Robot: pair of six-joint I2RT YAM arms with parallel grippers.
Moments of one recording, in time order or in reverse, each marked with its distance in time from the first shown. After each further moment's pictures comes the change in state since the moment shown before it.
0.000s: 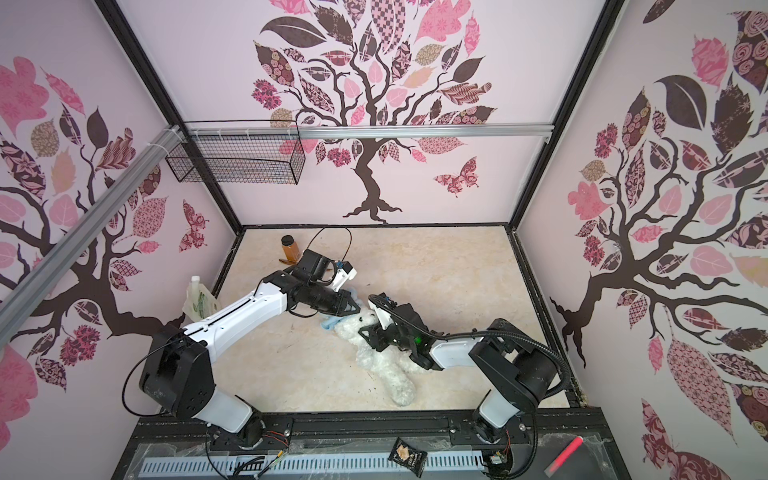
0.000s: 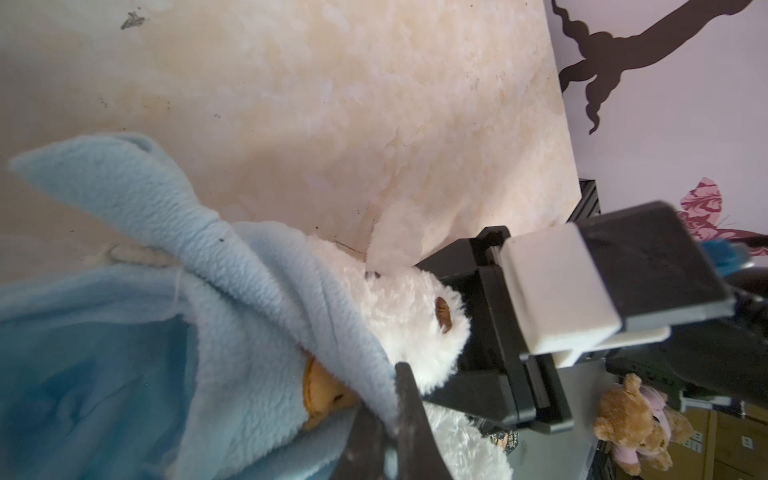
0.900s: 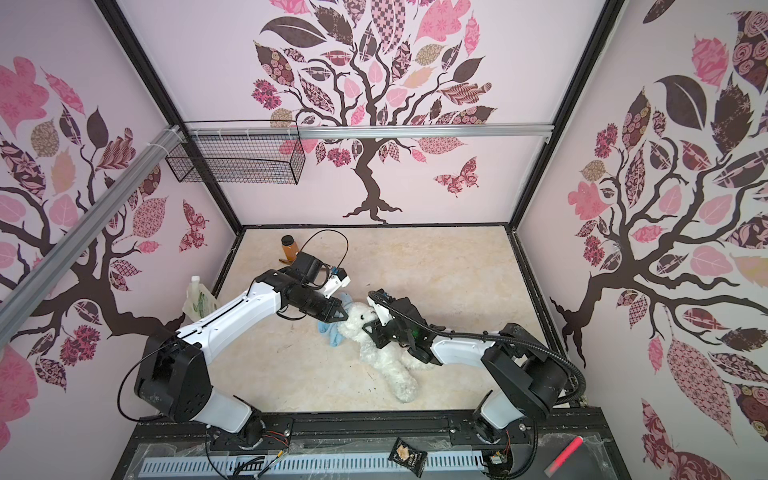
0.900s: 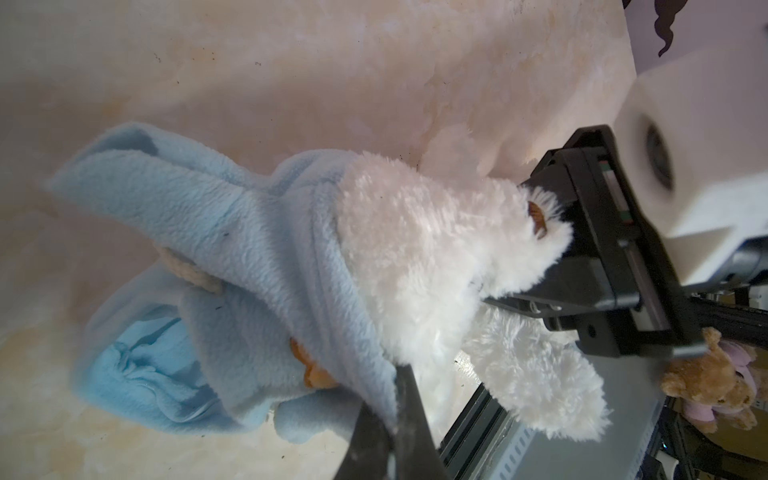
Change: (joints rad) left arm 0.046 -0.015 -0.001 -0.157 -0.033 0.219; right arm -0.008 -0.061 0.066 -0.205 0.014 -0.027
